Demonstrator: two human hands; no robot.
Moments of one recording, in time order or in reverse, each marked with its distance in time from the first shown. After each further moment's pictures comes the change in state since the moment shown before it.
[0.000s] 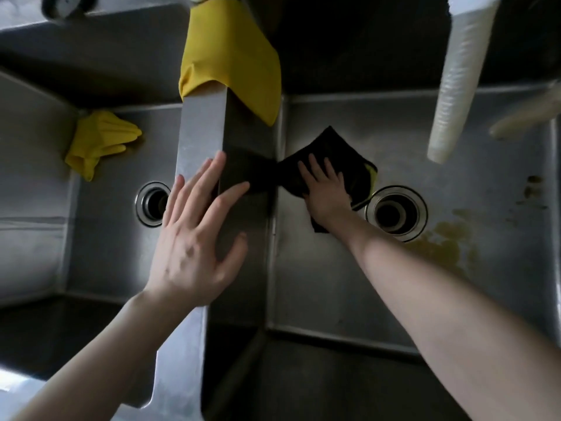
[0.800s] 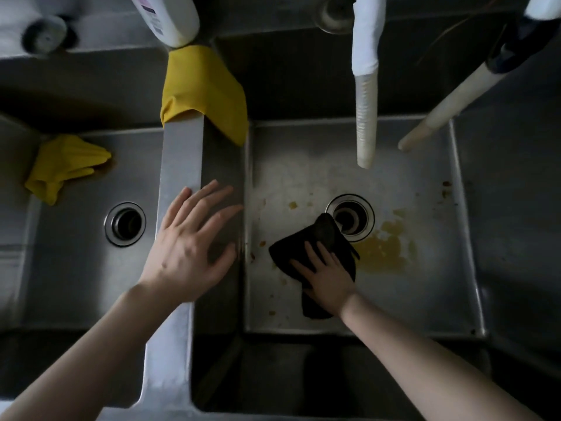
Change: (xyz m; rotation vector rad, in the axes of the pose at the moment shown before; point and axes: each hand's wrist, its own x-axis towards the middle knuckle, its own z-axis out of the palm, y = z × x) left_hand 0.001 -0.002 0.001 0.047 -0.068 0.188; right_hand -0.168 0.027 0.028 -0.293 -0.293 -0.104
